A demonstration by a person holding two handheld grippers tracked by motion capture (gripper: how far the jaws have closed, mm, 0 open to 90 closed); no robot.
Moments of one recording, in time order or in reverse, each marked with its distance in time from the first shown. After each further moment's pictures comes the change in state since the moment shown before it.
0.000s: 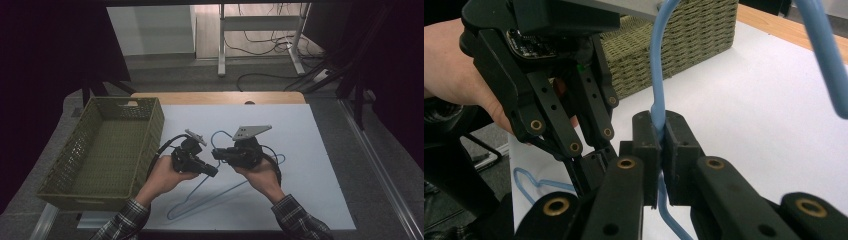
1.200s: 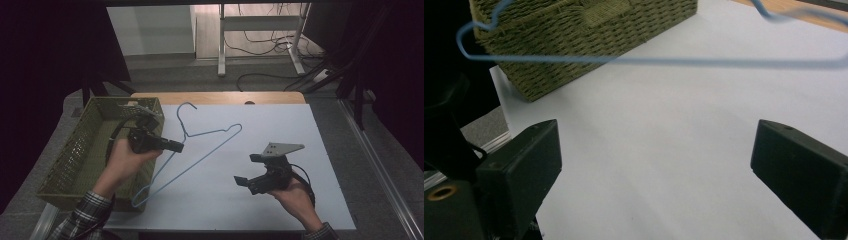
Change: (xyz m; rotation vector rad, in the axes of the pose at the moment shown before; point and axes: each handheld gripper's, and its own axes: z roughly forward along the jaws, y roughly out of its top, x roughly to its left) left arm 0.005 -0.024 -0.122 -0.170 0.096 -0.190; right arm 0.015 -0.044 -0.064 0.026 -0.110 0.072
